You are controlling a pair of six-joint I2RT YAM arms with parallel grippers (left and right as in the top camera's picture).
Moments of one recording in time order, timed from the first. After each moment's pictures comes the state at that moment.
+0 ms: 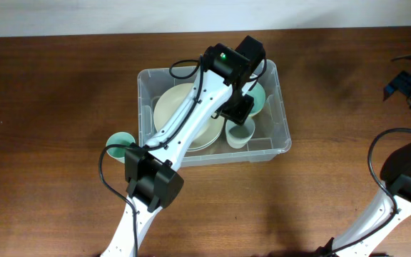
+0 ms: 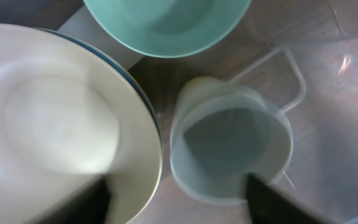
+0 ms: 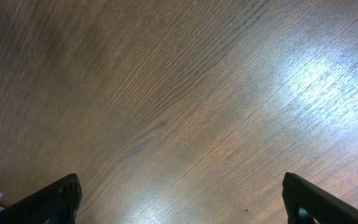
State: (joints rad) left arm -0.66 2.39 2.53 -1.58 0.03 -0.10; right arm -0.55 2.23 2.32 -1.61 0.00 0.34
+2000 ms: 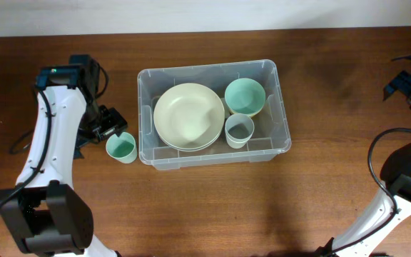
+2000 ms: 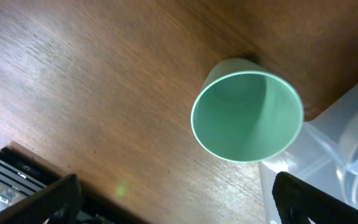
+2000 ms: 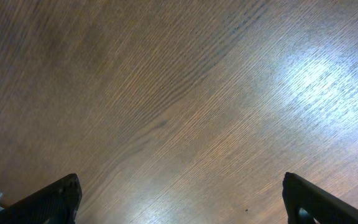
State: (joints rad) left arm 0.04 1.80 1.62 -1.48 -0.10 -0.61; right arm -0.55 2.23 2.32 -1.61 0.00 0.34
